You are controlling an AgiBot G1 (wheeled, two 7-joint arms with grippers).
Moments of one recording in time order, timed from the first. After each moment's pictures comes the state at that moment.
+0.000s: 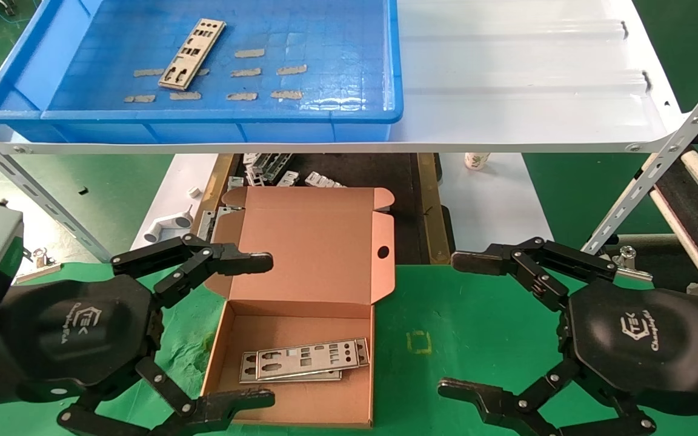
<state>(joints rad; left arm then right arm) -1.07 0.61 0.28 -1.29 0.73 1.50 -0.19 1.11 -0.56 -0.42 1.25 -0.63 -1.44 0.11</state>
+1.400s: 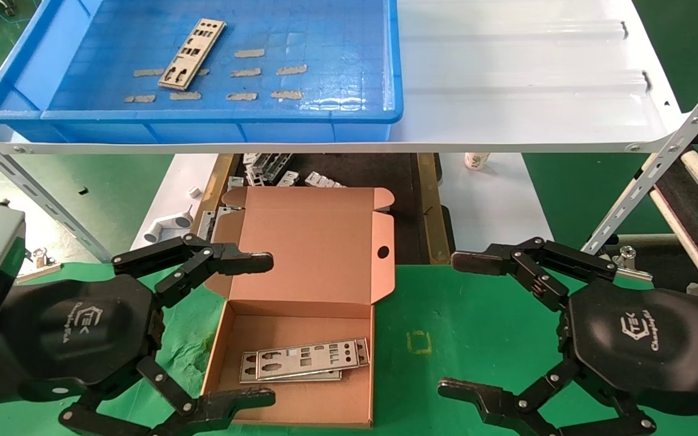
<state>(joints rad) -1.08 0.61 0.28 -1.28 0.73 1.50 -0.19 1.11 -0.56 -0.42 1.25 -0.63 -1.44 0.11</state>
